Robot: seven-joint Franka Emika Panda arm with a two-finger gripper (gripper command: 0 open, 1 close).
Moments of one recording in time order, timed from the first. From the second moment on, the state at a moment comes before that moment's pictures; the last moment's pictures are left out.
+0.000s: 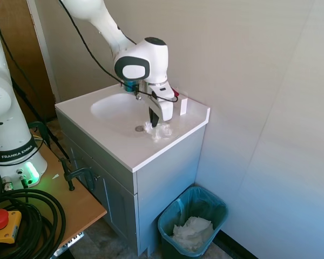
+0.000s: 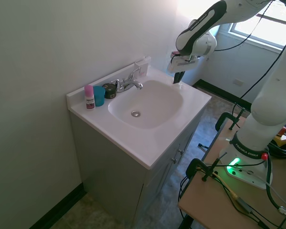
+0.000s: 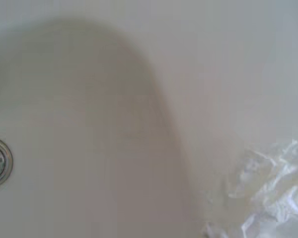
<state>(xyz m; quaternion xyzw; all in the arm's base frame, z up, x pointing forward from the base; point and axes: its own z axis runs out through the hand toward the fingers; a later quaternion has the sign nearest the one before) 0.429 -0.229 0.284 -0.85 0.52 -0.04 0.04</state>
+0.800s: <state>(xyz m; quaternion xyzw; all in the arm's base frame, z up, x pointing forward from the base) 0.439 -0.414 0.297 -0.81 0.59 -0.05 0.06</state>
